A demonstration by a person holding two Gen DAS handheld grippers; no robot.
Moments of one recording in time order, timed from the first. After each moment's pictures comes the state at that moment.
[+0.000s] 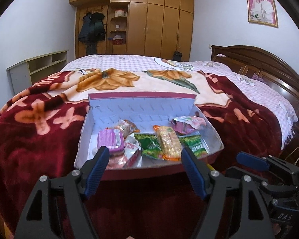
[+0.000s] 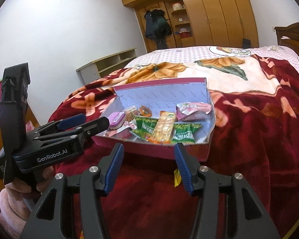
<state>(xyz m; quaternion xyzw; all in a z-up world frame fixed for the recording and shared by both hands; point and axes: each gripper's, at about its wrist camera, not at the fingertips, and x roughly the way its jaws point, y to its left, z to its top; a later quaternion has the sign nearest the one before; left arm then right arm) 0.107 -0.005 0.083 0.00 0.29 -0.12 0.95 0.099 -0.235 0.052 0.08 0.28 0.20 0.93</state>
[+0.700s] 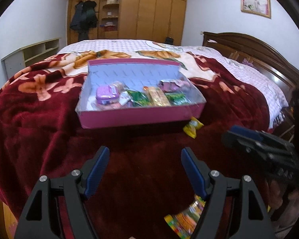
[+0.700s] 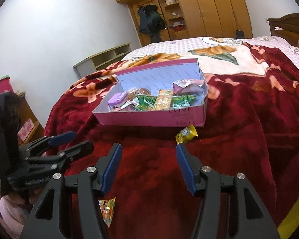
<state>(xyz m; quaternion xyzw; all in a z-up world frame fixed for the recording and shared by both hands) 0.030 0.007 0.052 0.01 0.34 -0.16 0.93 0.052 -0.237 0.034 0.10 0.31 0.18 0.93</state>
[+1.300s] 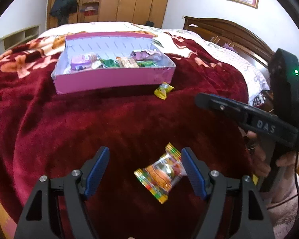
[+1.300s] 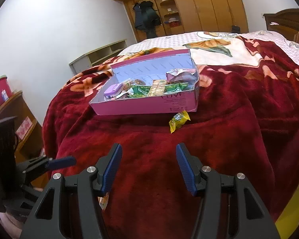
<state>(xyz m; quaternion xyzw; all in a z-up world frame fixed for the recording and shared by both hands) -0.011 -0.001 0.024 0.01 0.40 -0.24 0.89 0.036 -0.246 0.022 0.10 0.32 0.17 0.92</state>
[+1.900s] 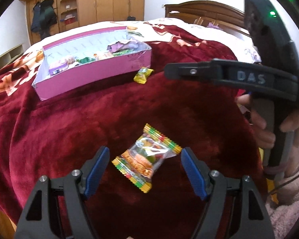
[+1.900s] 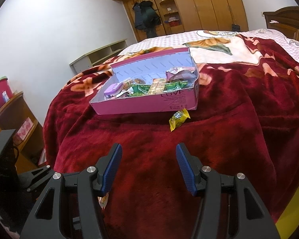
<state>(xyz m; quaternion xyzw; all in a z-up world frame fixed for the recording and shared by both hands) -0.030 -0.034 0.003 0.10 0.39 -0.26 0.88 0.036 -0.246 0.018 0.11 0.33 0.17 0.92</state>
